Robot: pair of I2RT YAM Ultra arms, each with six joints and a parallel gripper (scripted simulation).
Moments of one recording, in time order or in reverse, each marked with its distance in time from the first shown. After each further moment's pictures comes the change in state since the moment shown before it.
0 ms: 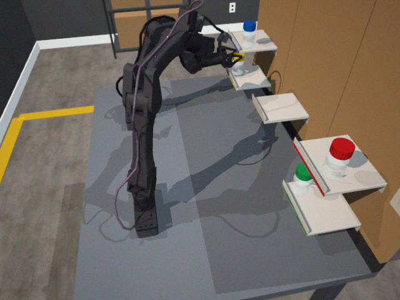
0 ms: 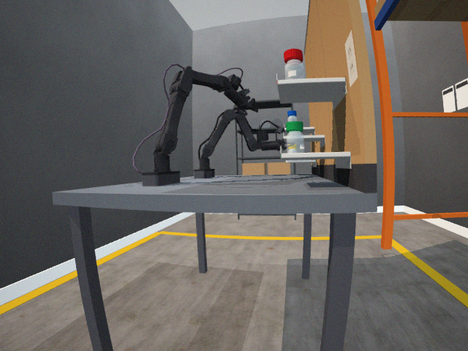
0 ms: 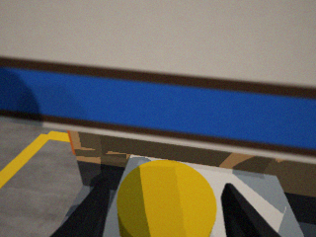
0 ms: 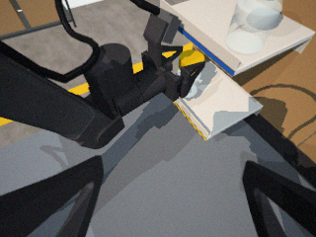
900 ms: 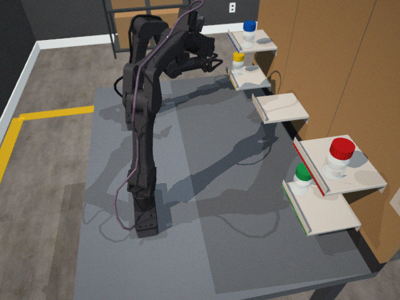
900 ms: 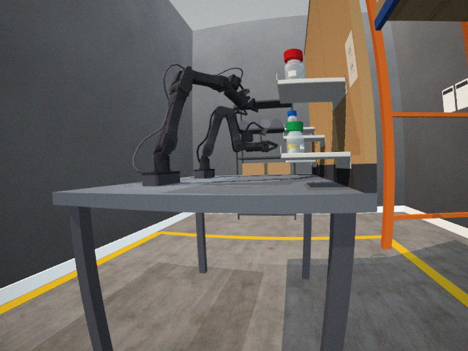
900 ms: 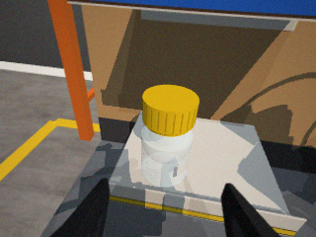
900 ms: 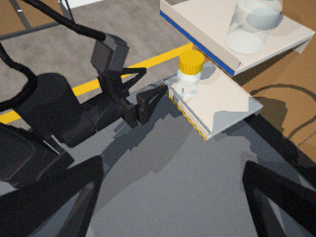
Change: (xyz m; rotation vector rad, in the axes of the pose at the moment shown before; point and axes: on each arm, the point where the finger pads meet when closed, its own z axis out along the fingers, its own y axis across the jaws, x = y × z) left arm 0.004 0.004 -0.100 -0.014 0.020 -0.008; right arm 0.000 0.000 0.000 0.000 0.000 0.000
